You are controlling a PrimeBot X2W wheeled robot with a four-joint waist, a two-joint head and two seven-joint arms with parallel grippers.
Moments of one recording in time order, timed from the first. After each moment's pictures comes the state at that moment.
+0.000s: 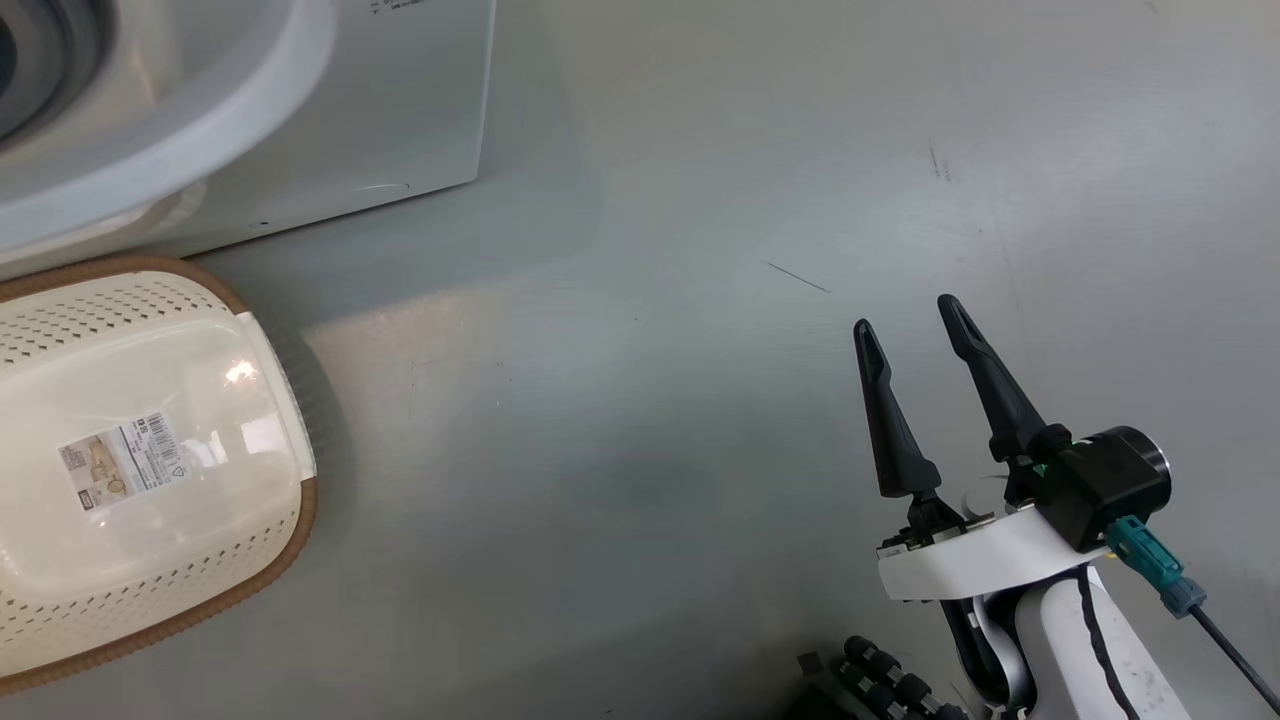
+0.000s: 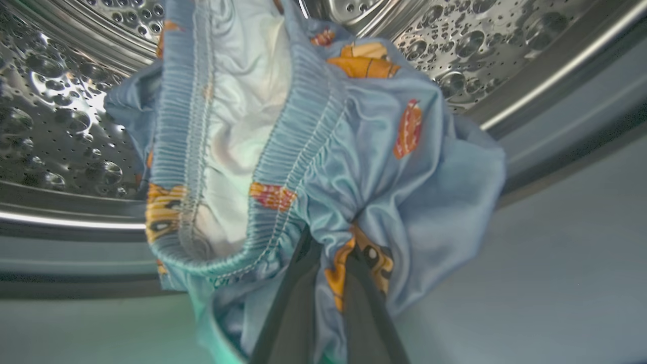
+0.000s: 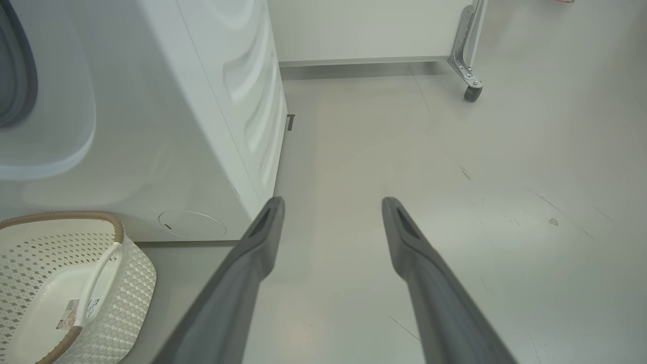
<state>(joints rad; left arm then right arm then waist) -0.74 0.44 0.07 0.48 -0.26 -0.10 0.11 -0.12 -0.04 0.29 -0.03 0.19 0.07 -0.26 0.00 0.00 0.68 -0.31</state>
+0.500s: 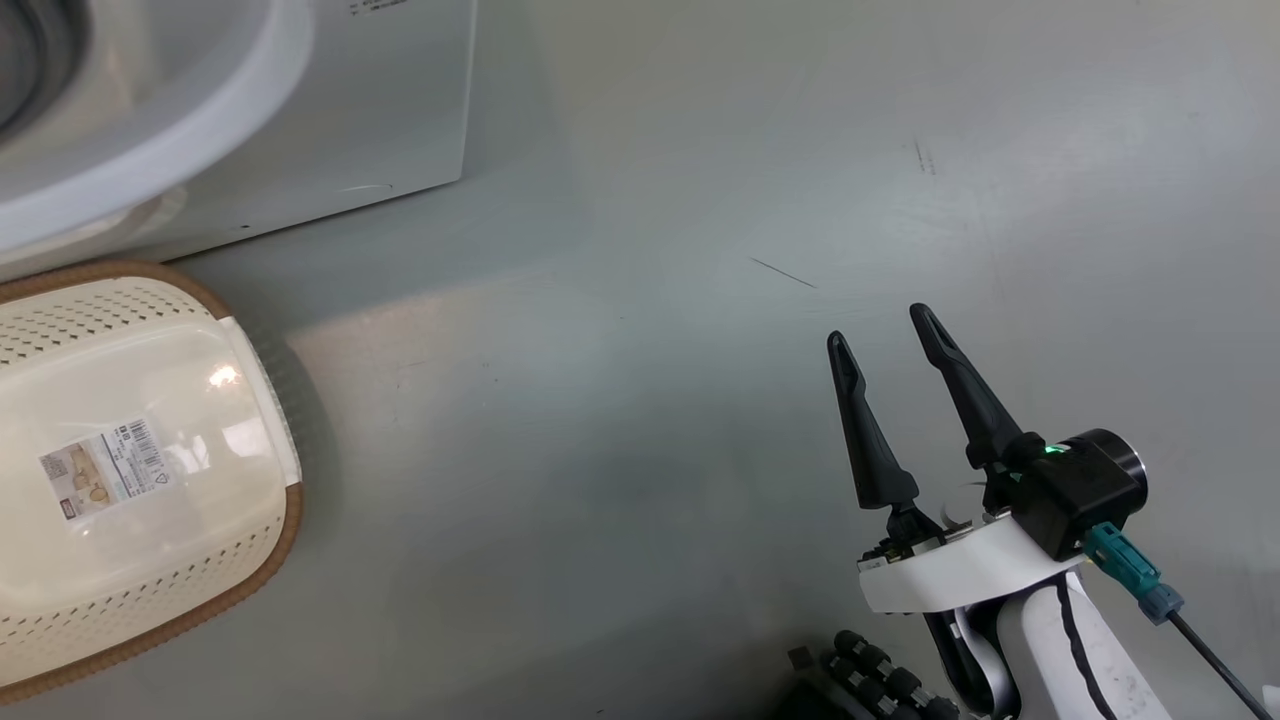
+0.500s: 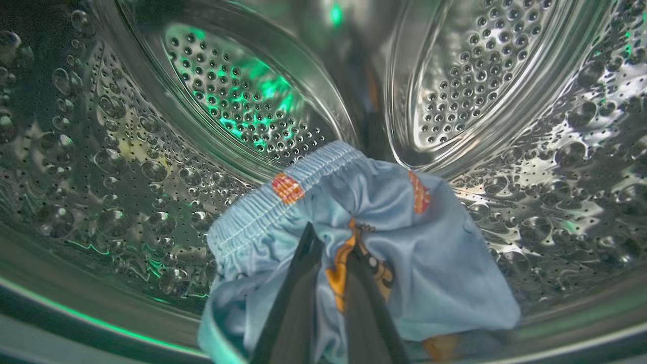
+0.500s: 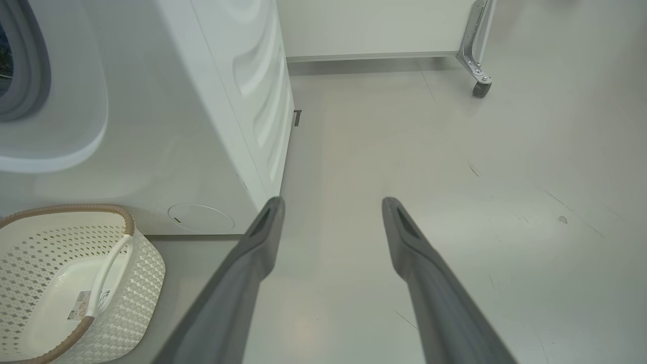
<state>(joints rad) -0.89 0.49 0.14 0.51 -0.21 0.00 -0.04 -0.12 -0.04 0.33 -0.03 0.19 0.07 -0.26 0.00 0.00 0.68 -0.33</state>
